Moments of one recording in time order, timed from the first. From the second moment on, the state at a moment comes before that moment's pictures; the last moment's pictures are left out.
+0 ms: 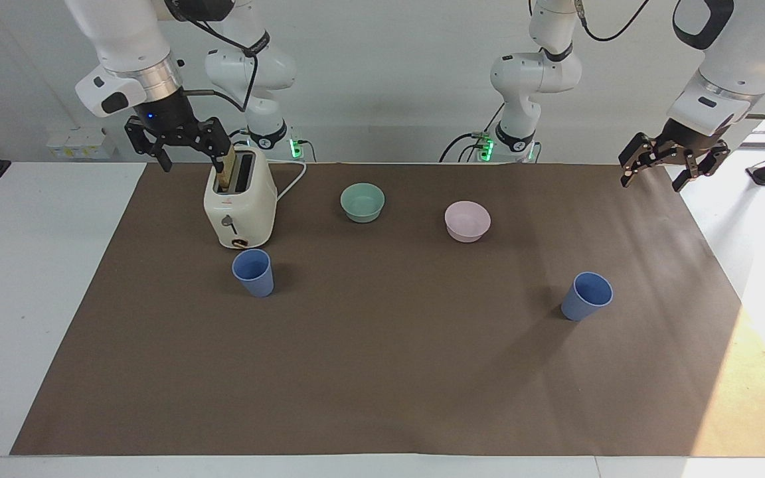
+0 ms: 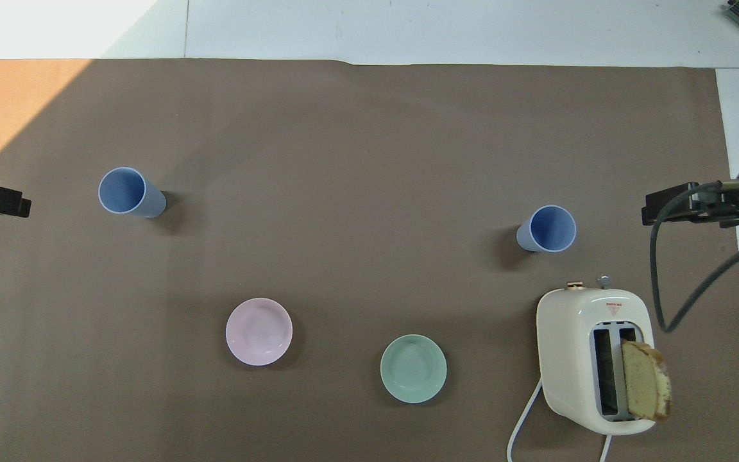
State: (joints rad) left arm -0.03 -0.02 0.04 -1.58 -0.02 1.61 0.18; right arm -0.06 -0.02 0.11 -1.53 0.00 1.52 0.10
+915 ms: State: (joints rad) left arm -0.03 -0.01 0.03 -1.74 -0.02 1.84 0.18; right arm -0.06 -0.02 0.11 -1.53 0.00 1.52 0.10
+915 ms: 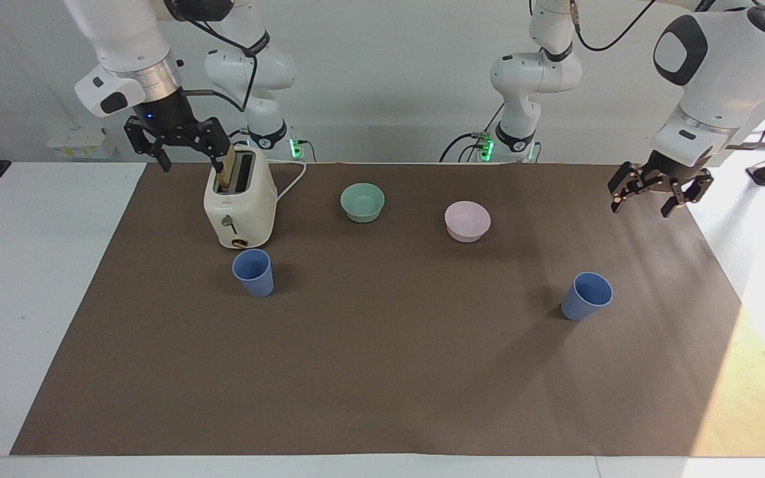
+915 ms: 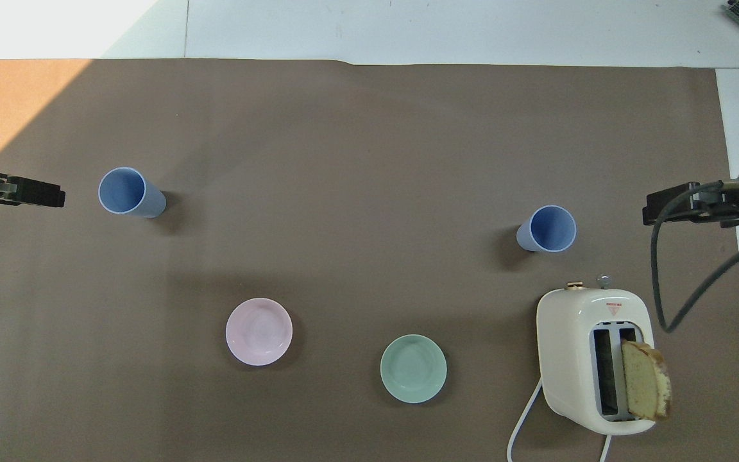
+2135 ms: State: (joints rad) left arm -0.03 0.23 0.03 -1.87 -0.06 2.22 0.18; right arm -0.06 -0.02 0.11 -1.53 0.00 1.52 0.10
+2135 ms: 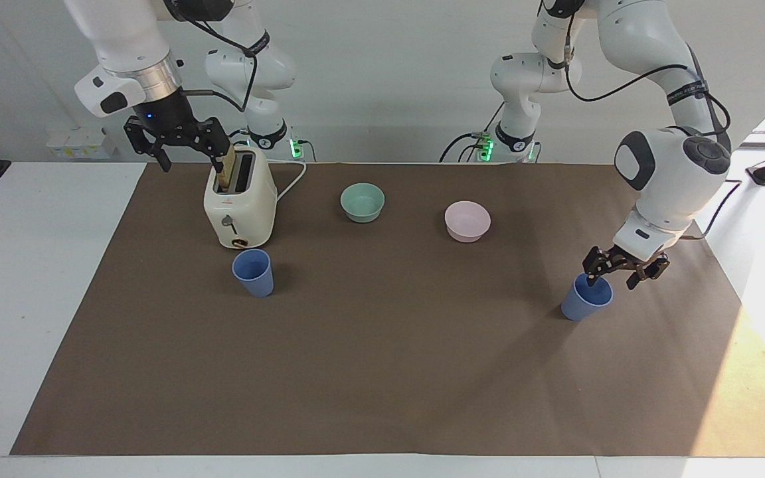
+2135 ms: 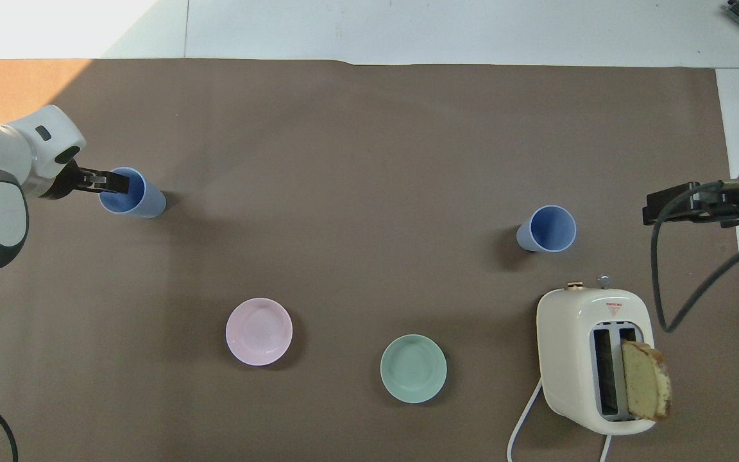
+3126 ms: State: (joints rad) left arm -0.03 0.28 0.03 -1.88 -0.08 2.28 0.18; right arm -0.06 -0.02 0.11 -1.53 0.00 1.52 0.10
